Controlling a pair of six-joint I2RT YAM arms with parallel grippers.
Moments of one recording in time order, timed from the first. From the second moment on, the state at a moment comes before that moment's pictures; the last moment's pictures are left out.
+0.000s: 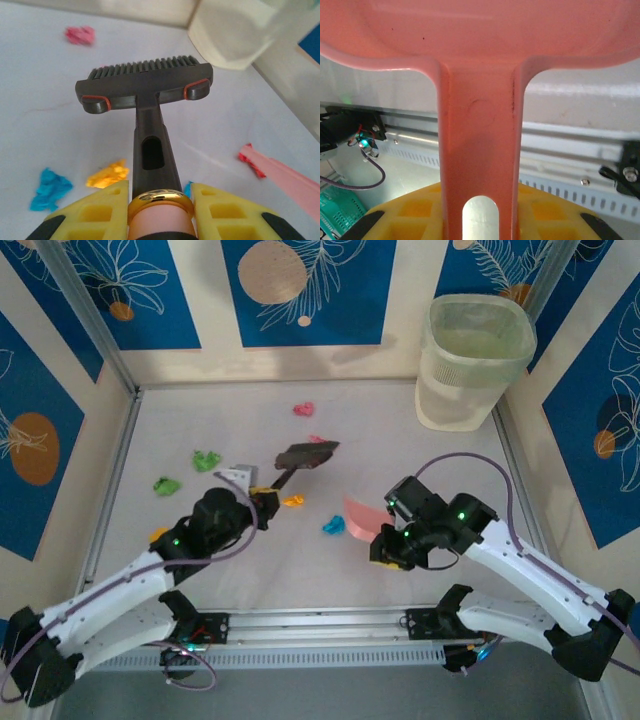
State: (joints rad) left arm -0.79 0.88 0.59 -0.10 -0.11 -0.50; right arm 0.81 0.95 0.97 -1.26 -0.32 1.01
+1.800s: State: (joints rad) left arm -0.98 1.60 1.23 -0.47 0.19 -0.41; right arm 0.84 1.33 0.76 -1.01 0.05 1.18
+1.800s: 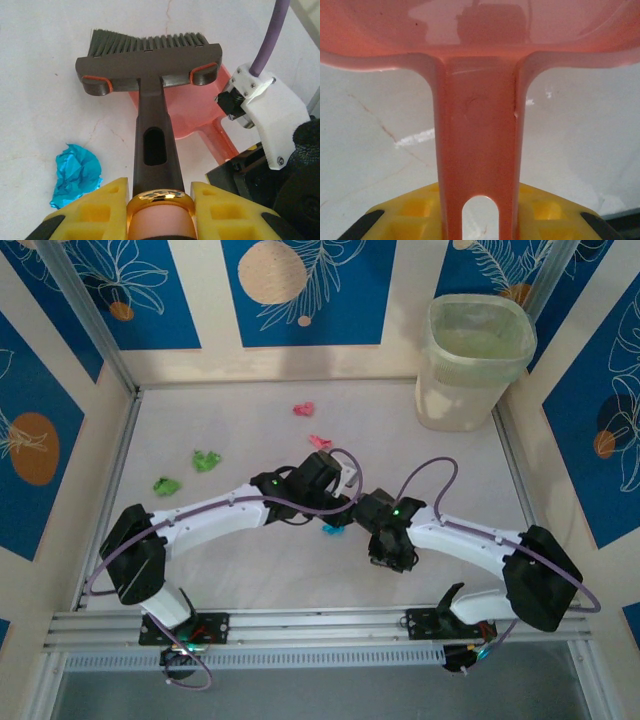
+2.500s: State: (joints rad) left arm -0.97 1.46 1.10 -0.53 0.11 -0.39; right arm 0.99 1.47 0.82 -1.00 0.38 1.16
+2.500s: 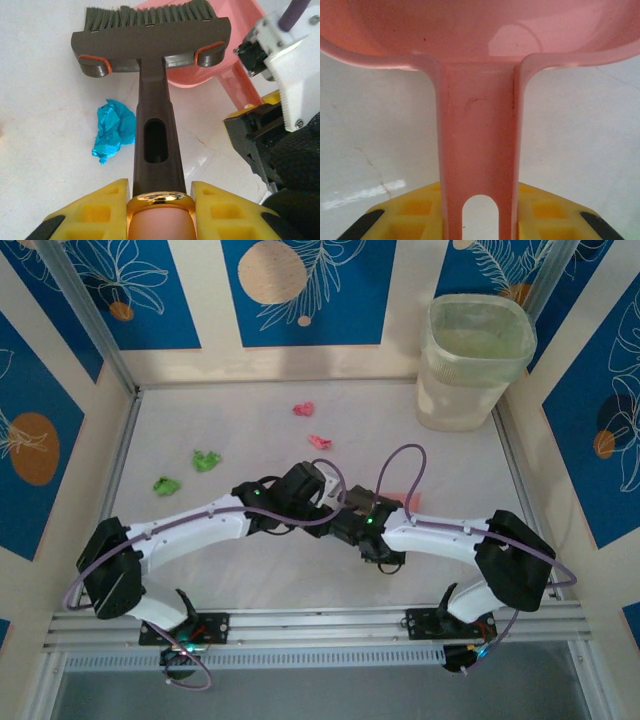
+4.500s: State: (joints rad) left arm -0.98 0.63 0.38 -0.01 -0.39 -0.46; right arm 0.35 1.30 1.41 -0.94 -0.03 0.68
